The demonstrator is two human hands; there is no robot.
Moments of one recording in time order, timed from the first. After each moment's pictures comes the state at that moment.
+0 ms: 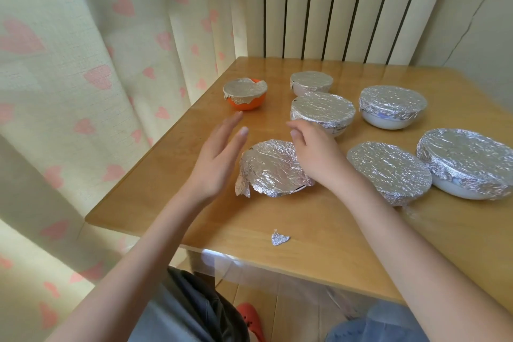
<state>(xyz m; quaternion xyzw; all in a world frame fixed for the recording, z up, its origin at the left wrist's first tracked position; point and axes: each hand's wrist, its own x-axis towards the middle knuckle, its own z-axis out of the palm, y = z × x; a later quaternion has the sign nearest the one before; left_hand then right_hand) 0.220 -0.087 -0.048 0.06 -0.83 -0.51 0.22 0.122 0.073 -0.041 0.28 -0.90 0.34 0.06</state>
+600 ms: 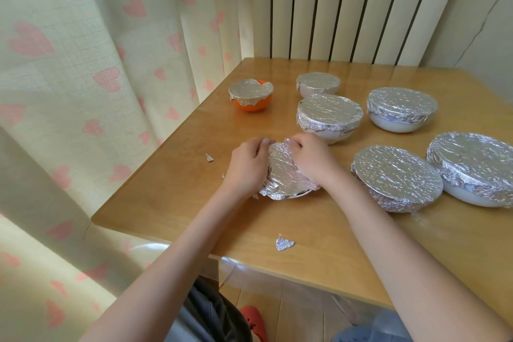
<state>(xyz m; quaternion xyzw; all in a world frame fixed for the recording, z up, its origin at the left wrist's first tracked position) 0.181 -0.057 -0.065 0.16 -0.85 -0.45 0.20 0.111 0.055 -0.055 0.25 -0.90 0.37 -0.03</state>
